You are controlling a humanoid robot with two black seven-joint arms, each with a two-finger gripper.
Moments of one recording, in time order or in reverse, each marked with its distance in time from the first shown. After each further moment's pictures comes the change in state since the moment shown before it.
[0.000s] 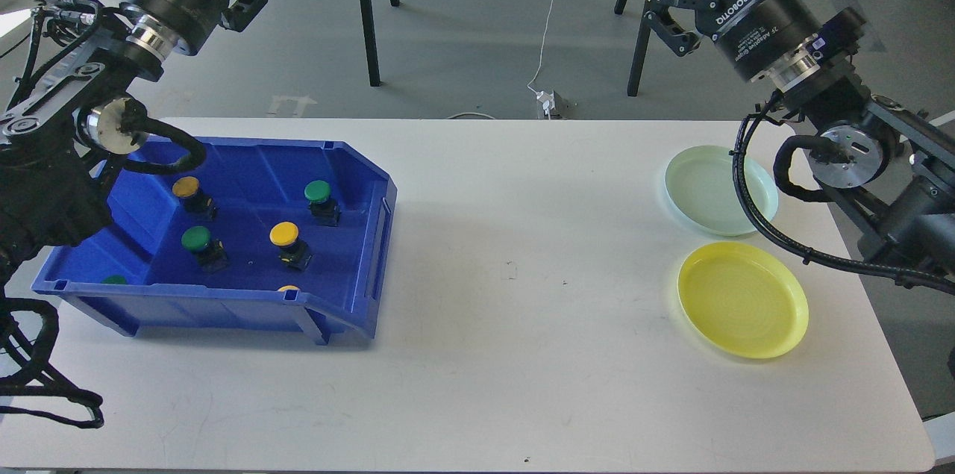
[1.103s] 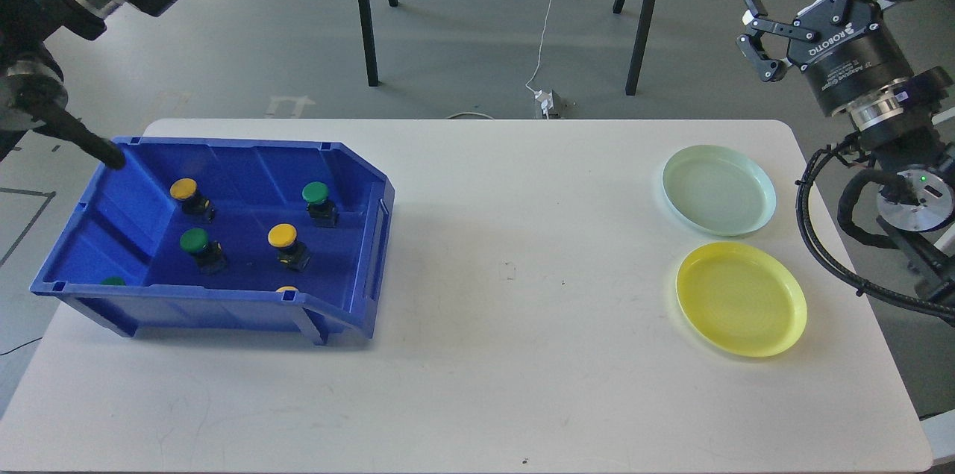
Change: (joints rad) left arm 0.004 0.465 0.030 -0.860 0.273 0.000 0.000; right arm -0.135 -0.112 0.086 0.004 0.048 0.000 -0.001
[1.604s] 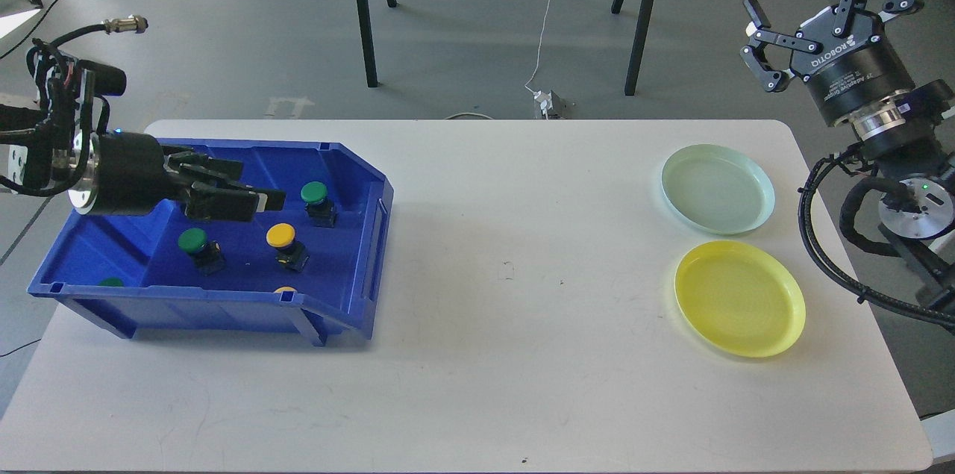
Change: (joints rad) left arm -0.058 0.205 0.439 0.001 1.046 0.001 0.000; right arm -0.021 -0.002 0.007 -0.005 0.000 0.000 0.000
